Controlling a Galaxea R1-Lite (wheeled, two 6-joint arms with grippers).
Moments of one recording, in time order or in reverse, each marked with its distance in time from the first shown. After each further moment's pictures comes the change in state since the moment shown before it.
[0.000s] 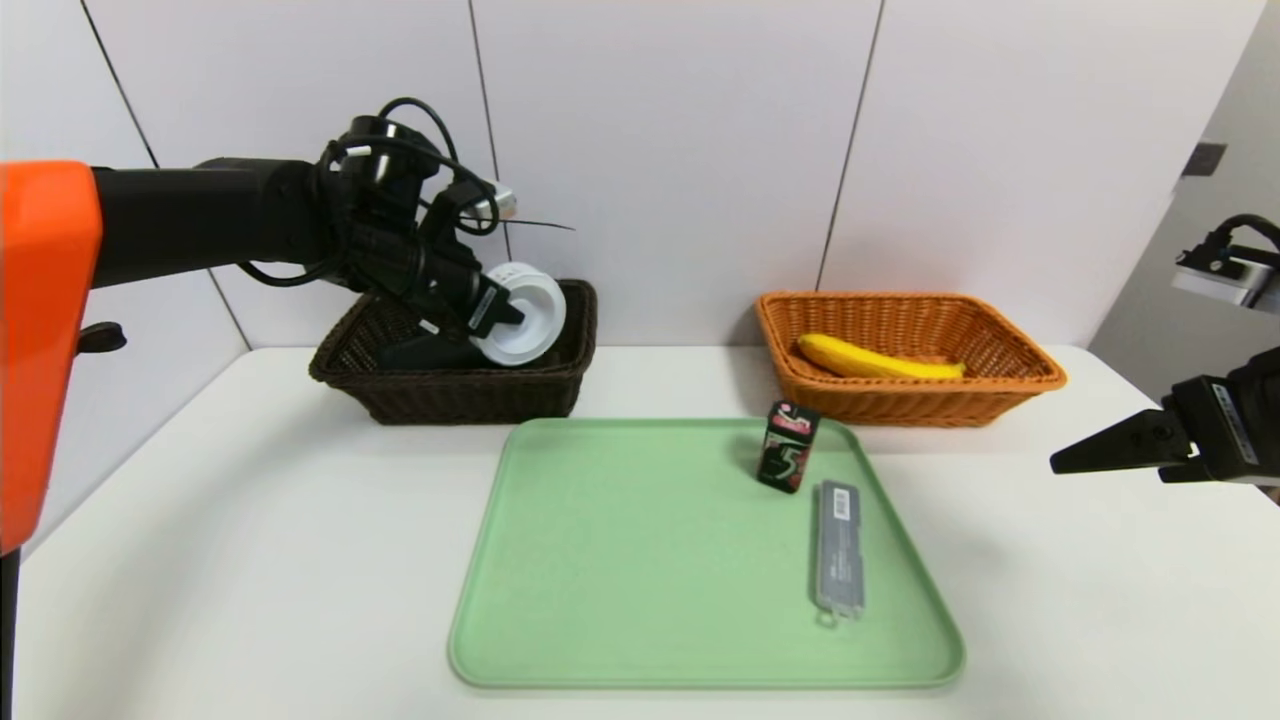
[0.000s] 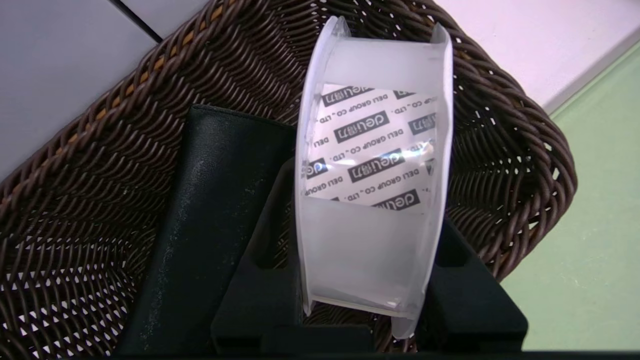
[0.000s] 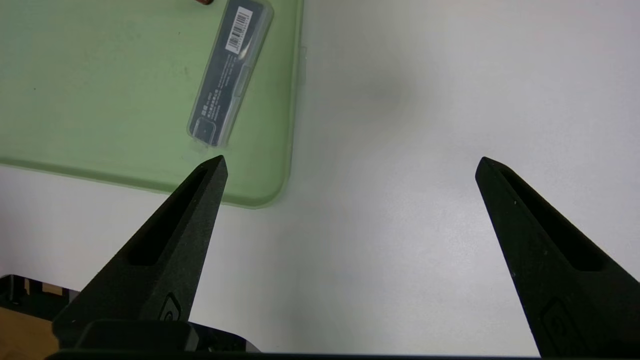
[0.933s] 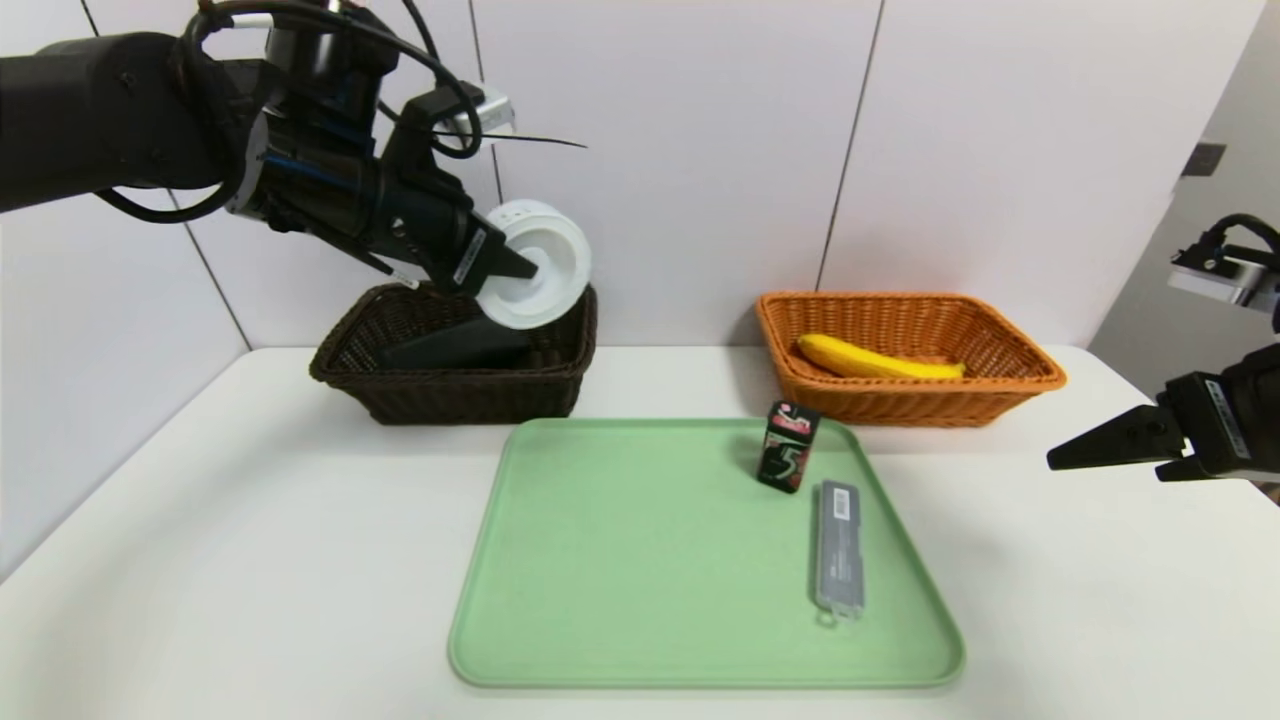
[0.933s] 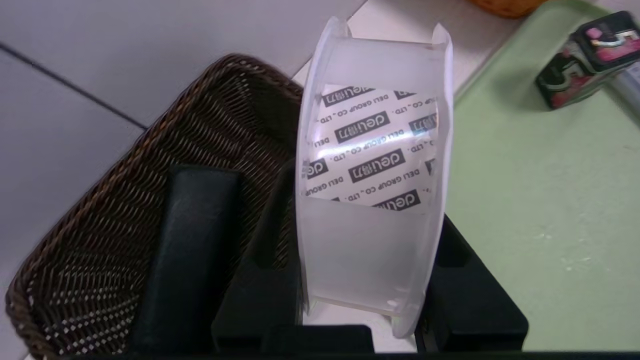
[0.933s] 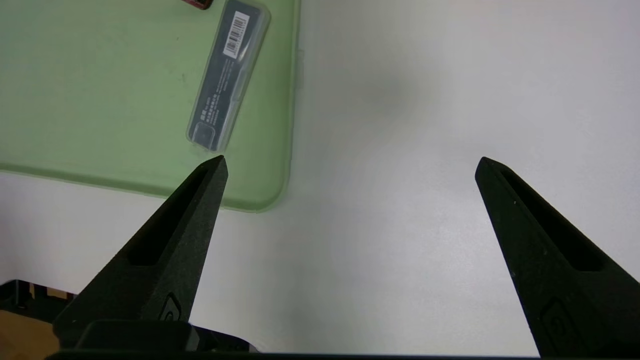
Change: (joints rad) left arm -0.076 -0.192 0.005 0.094 -0.042 0.020; right arm -0.008 0.013 -0.008 0.000 0.000 0.013
